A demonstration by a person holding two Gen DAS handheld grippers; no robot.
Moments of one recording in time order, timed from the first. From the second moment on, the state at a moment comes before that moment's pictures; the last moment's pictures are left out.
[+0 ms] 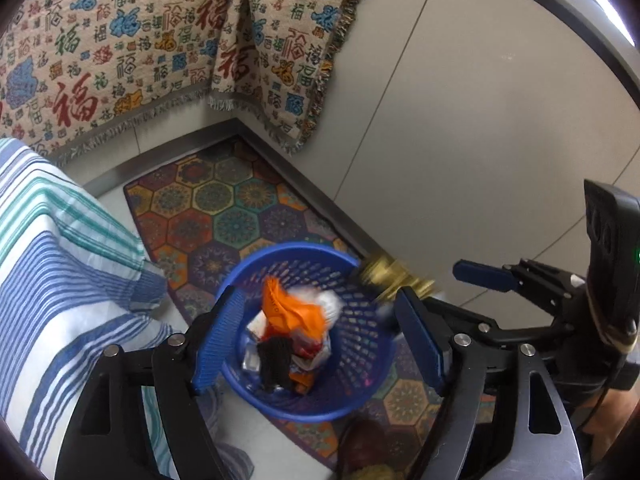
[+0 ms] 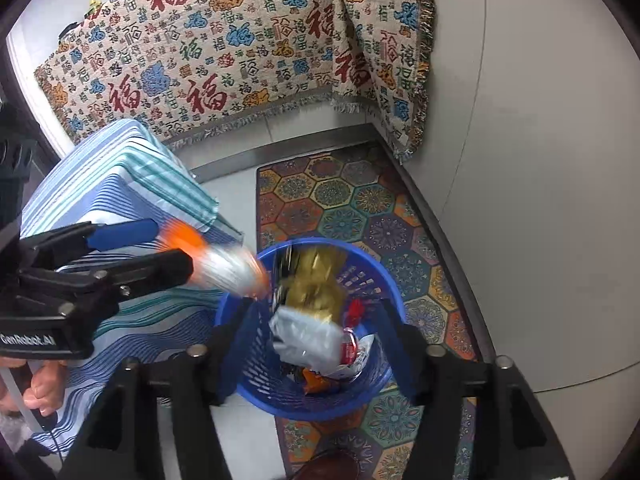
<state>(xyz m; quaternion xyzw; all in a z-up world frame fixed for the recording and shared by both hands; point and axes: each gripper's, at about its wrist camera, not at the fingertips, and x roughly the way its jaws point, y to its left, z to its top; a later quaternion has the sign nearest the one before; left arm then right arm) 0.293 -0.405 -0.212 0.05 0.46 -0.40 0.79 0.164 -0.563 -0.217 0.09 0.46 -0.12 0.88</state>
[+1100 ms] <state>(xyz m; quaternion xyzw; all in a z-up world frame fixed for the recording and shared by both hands) 0.117 -0.293 -0.083 0.13 0.37 -0.28 0.88 -0.032 -0.428 -0.086 0.07 0.39 -0.25 0.88</state>
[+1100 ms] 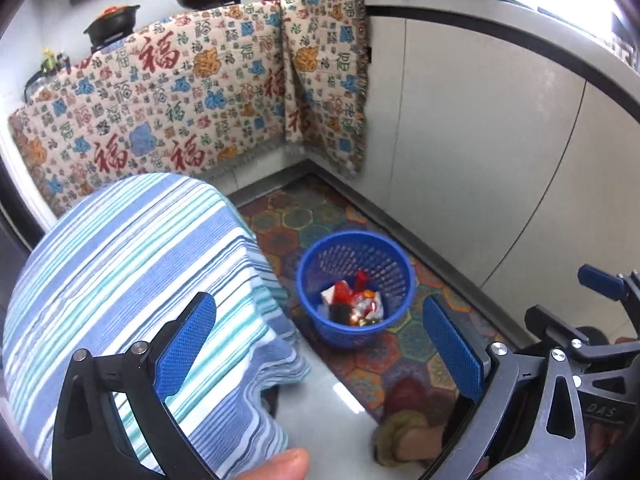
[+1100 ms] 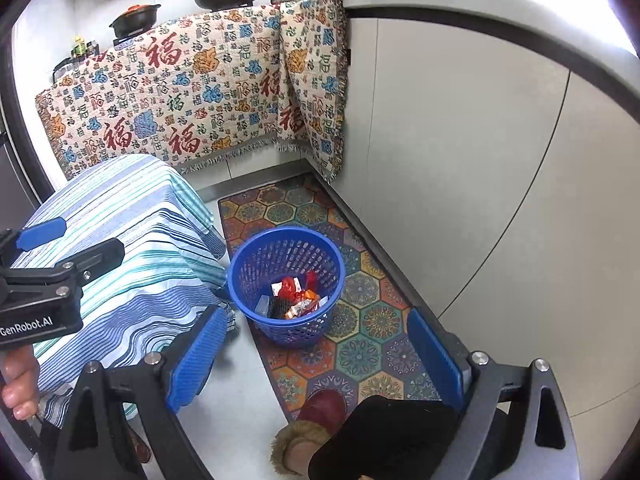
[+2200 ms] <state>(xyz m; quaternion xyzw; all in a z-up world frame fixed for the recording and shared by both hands) 0.118 -0.275 -0.078 0.10 0.40 -0.26 0.87 -0.033 -0.419 -0.077 0.06 0.40 -0.25 0.88</state>
